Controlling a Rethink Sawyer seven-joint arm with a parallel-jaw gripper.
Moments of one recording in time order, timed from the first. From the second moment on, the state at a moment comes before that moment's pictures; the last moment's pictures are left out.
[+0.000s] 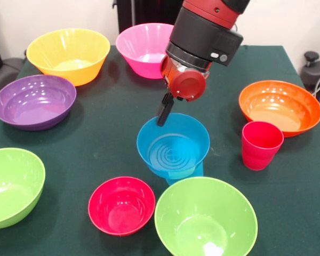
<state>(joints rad) 0.27 -0.26 -0.57 1.56 0.95 0.12 2.44</state>
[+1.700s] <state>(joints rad) 0.31 -0.26 -0.57 1.57 0.96 0.12 2.44</state>
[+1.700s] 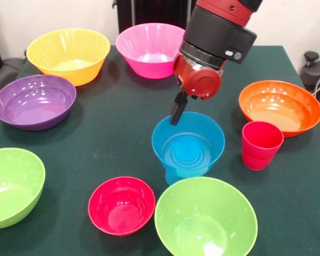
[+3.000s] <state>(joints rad) 0.25 -0.37 -0.46 1.71 0.93 -0.07 2.44</state>
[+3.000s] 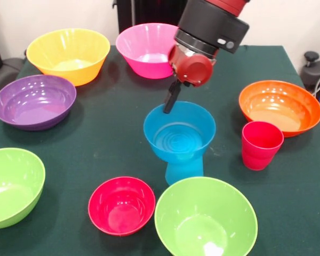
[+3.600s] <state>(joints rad) 0.23 -0.38 -0.42 1.74 0.92 -0.15 2.44</state>
